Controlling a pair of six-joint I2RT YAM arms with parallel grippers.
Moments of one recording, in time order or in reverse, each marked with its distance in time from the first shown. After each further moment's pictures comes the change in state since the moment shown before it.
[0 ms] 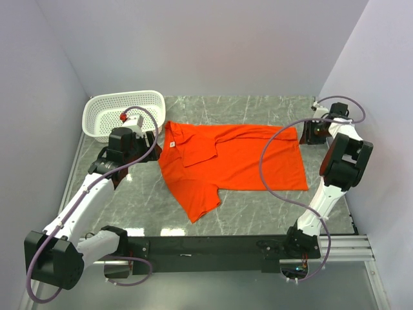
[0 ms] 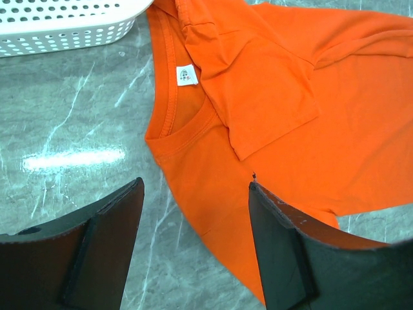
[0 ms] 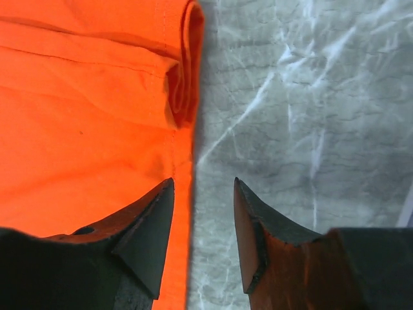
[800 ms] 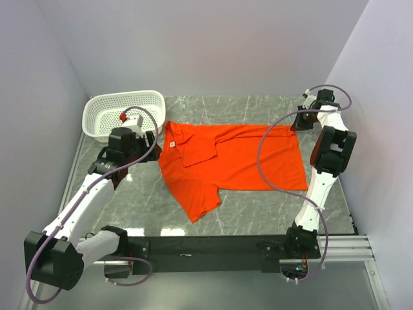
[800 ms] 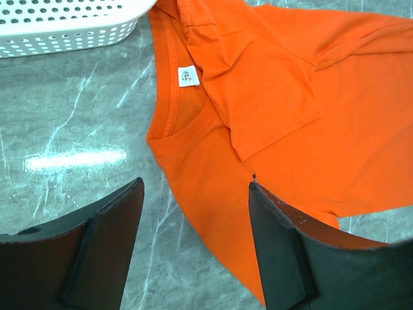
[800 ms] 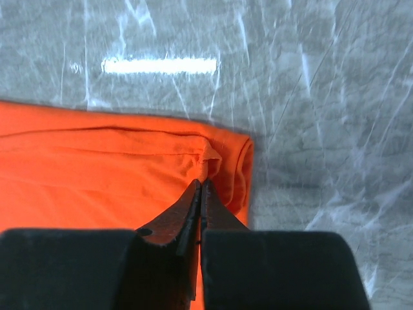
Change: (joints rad) left arm -0.002 -0.003 0.000 0.000 -0.009 0.000; right arm 0.091 0.294 0.436 -0.111 -0.042 0.219
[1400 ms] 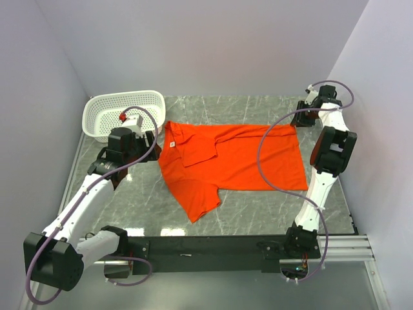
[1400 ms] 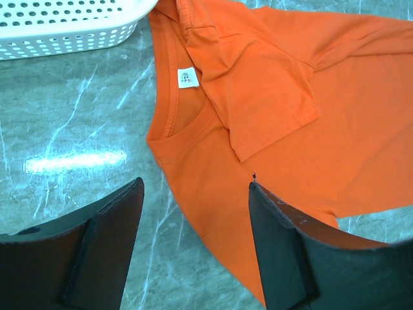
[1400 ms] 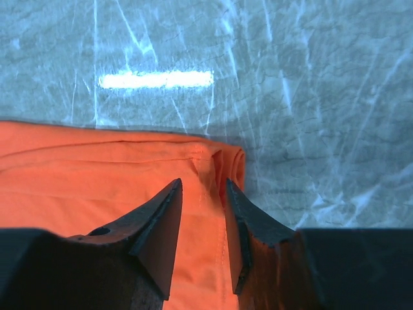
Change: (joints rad) left arm 0.000 -0.006 0.000 0.000 -0.001 0.001; right arm 0.000 -0.004 0.051 -0.007 0.029 0.024
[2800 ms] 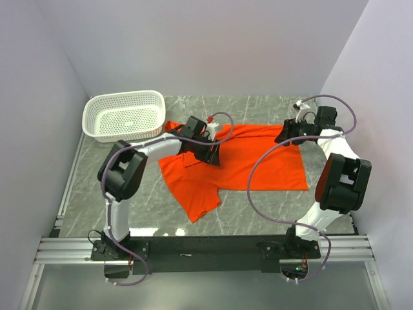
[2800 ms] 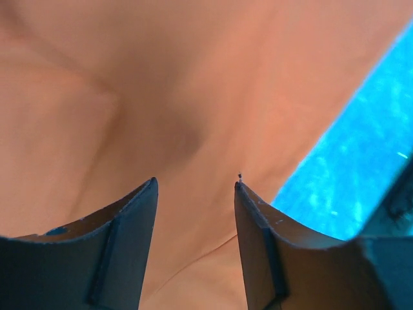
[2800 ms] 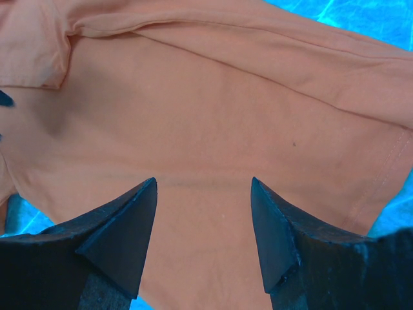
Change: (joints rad) left arm -0.352 0.958 0.574 0.024 0.454 0.120; right arm 0.031 -0.653 -0.828 0.279 -0.353 -0.260
